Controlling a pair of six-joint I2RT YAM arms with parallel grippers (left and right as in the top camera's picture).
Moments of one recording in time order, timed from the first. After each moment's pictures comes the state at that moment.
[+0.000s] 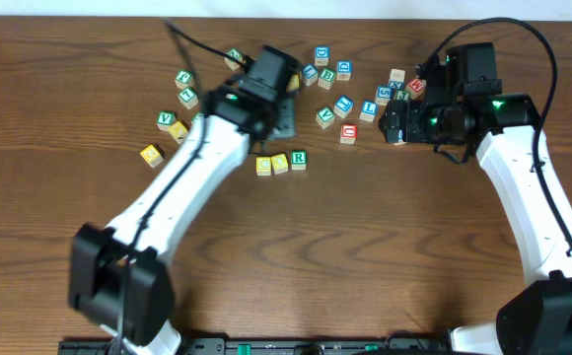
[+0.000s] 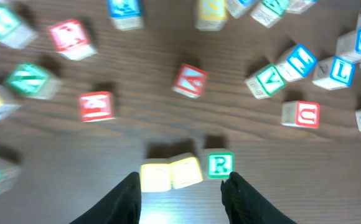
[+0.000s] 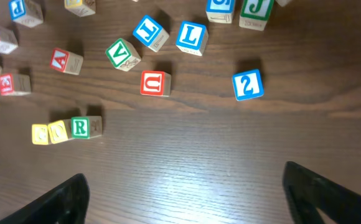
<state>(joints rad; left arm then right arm) -0.46 1.77 1.56 -0.85 -0.11 -0.49 0.12 1.62 1.43 -0.89 -0.21 0.17</state>
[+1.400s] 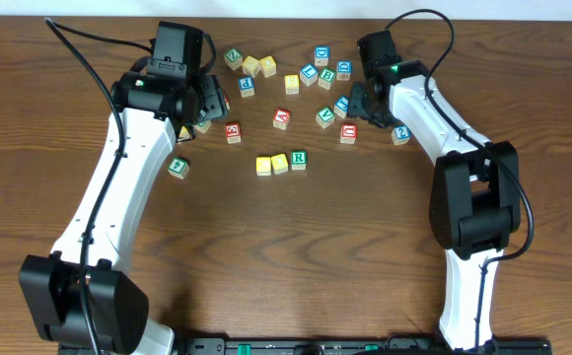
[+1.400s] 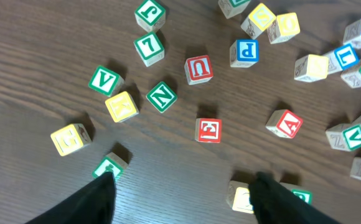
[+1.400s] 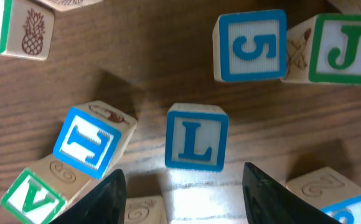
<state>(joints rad) -0.19 1.69 1.56 -0.92 -0.11 -0.42 0.27 2.22 1.77 -0.76 0.08 0.47</state>
